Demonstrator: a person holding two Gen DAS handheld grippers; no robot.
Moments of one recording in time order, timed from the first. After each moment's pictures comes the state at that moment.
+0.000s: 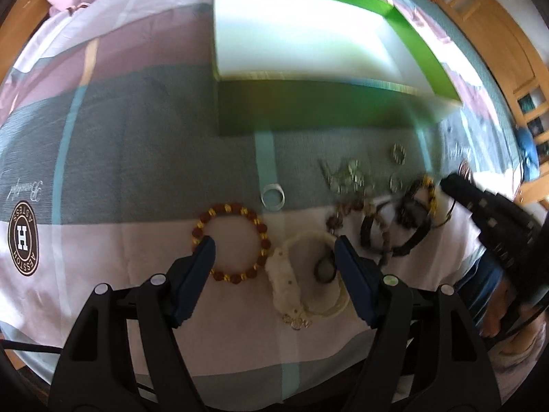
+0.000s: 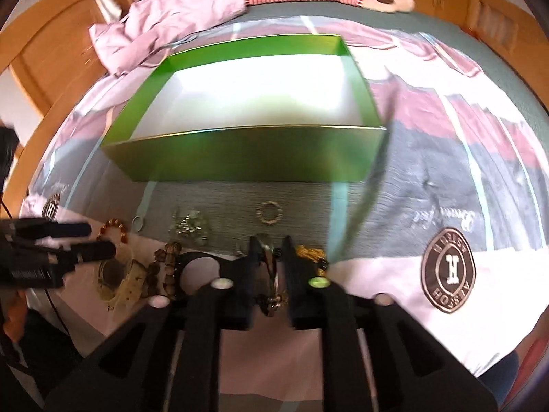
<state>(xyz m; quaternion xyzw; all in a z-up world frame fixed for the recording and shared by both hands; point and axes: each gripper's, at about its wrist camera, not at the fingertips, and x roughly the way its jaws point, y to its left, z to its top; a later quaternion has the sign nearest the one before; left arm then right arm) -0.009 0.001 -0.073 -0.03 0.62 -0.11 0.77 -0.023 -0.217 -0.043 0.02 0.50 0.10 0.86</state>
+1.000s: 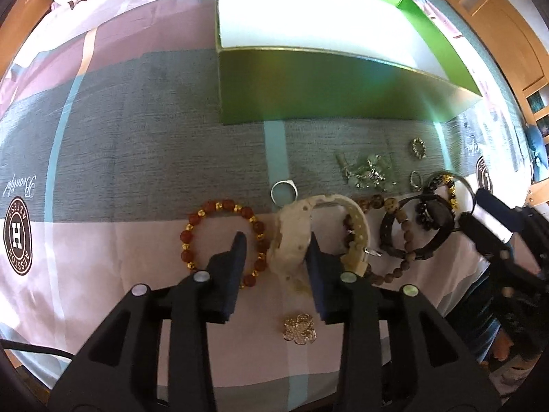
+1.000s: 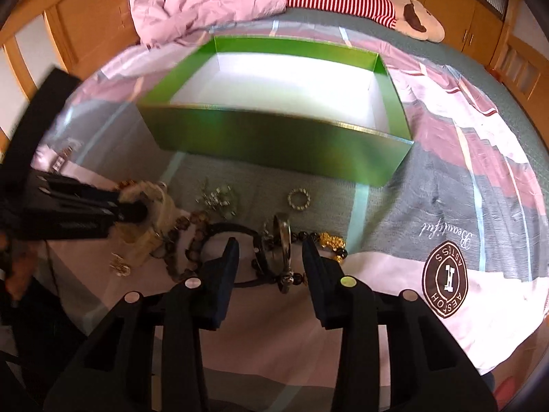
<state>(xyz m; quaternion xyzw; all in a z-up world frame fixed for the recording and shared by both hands) -0.003 0.000 -0.091 -0.02 0.62 -0.10 0.78 -0.051 -0.179 -0.039 -0.06 0.48 0.14 0.86</state>
